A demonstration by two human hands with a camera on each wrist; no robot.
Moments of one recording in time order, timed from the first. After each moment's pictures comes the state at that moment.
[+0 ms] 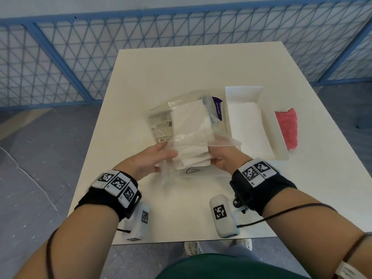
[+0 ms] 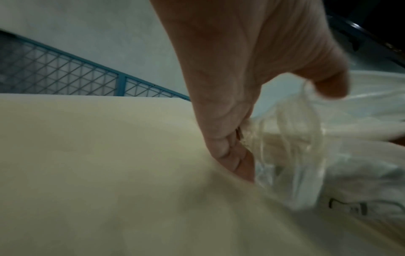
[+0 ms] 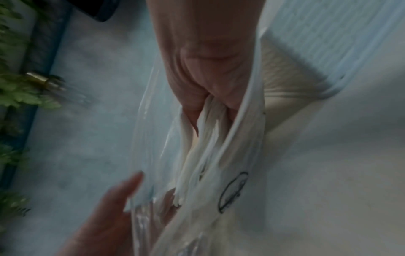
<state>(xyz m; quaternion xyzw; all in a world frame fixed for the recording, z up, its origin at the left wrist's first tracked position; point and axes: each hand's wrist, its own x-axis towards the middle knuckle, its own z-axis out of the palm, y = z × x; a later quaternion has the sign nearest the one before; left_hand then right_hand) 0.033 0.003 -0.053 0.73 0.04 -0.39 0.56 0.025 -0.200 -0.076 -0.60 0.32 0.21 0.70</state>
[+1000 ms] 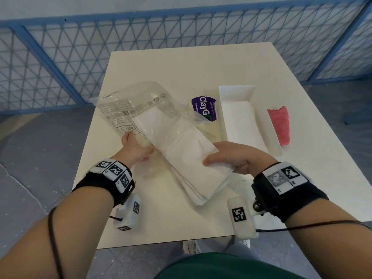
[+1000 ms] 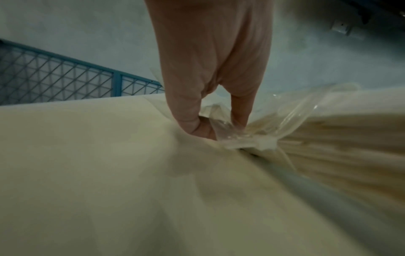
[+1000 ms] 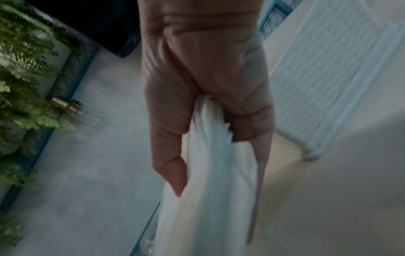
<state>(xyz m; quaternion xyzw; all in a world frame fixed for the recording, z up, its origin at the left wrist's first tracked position) 0.076 0.023 -0.092 0.87 0.16 -0.18 0.43 -0.015 -0.230 -0.020 -0.72 0.12 0.36 0.58</state>
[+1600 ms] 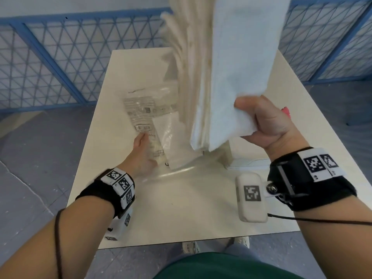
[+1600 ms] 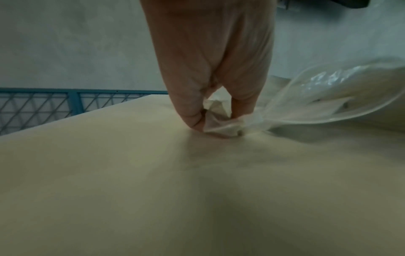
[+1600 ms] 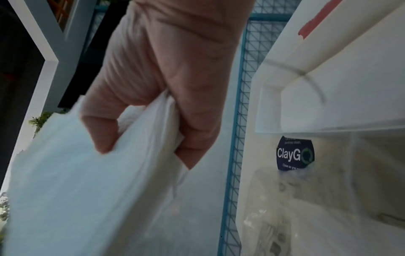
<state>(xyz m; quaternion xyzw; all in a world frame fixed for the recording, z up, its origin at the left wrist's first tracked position) 0.055 0.024 -0.102 0.93 -0.06 -0.22 0.30 -0.003 -0.252 0.049 -0.48 -0.02 0.11 0.87</state>
